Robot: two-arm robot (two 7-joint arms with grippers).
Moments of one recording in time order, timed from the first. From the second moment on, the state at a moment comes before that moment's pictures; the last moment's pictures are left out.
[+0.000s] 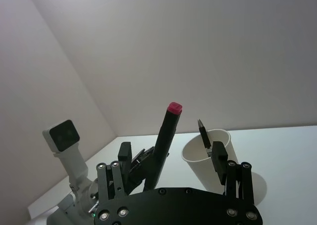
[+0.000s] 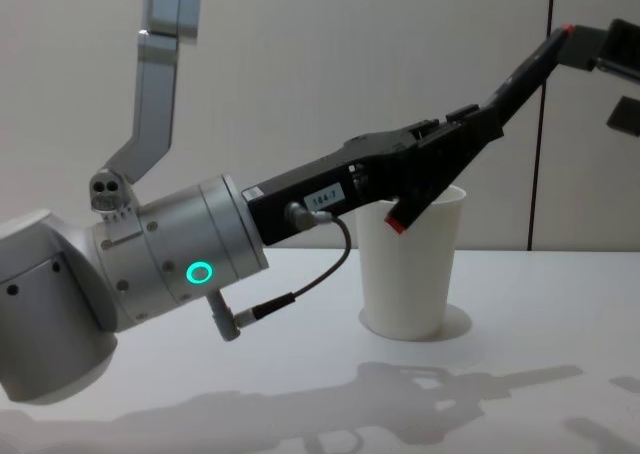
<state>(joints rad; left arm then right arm) -0.55 0.22 0.57 -1.14 -0.78 -0.22 -1.00 -0.11 0.42 -0.13 -1.95 0.93 0.19 0.35</state>
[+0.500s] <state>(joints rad) -0.55 0.22 0.57 -1.14 -0.78 -0.22 -1.00 -0.07 0.38 -0.17 -1.93 0.93 0.21 0.27</state>
